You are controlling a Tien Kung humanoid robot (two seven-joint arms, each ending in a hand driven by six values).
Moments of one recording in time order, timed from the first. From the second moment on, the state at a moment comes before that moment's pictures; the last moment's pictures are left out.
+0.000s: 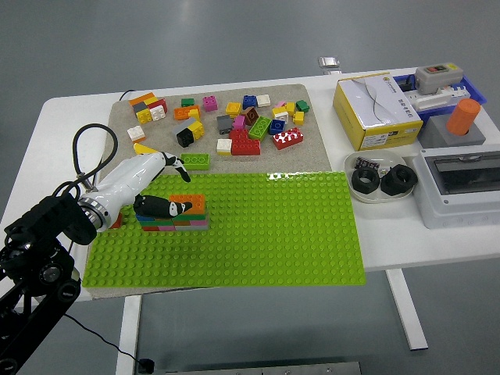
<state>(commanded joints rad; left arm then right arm) -0.29 0.34 -1.05 -1.70 1.96 -0.23 0.37 0.03 -0.10 1.53 0.18 -1.25 0.29 -0.31</state>
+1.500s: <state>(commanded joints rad) -0.27 0.31 -1.03 -1.59 1.98 -0.23 0.36 0.03 -0.10 1.50 0.18 -1.22 0.29 -0.30</state>
